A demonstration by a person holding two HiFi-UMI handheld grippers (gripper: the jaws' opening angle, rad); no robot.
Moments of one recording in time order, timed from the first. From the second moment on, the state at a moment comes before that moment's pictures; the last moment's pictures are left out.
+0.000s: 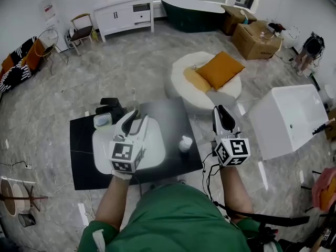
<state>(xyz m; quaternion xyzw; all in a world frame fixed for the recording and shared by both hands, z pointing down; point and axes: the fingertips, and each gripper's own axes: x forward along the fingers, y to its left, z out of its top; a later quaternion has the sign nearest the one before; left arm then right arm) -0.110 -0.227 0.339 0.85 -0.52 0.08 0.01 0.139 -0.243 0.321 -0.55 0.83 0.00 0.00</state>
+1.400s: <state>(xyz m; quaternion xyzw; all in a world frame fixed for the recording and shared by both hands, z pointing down) -0.108 -0.224 0.339 0.85 -0.53 0.08 0.01 0.135 -0.240 0.316 -0.54 0.84 -0.01 0.01</state>
